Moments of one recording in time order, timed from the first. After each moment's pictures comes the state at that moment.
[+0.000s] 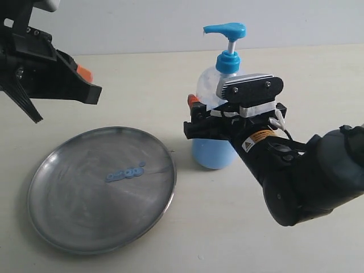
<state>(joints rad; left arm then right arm) -0.55 1.30 -0.85 0.02 0.36 0.02 0.76 1.97 -0.57 0.48 -1.17 -0.05</state>
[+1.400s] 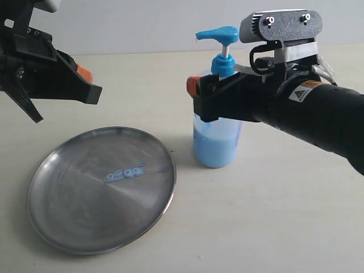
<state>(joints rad) -0.55 1.30 -0.85 0.02 0.36 0.02 0.76 1.38 -0.57 0.60 -0.39 -0.29</state>
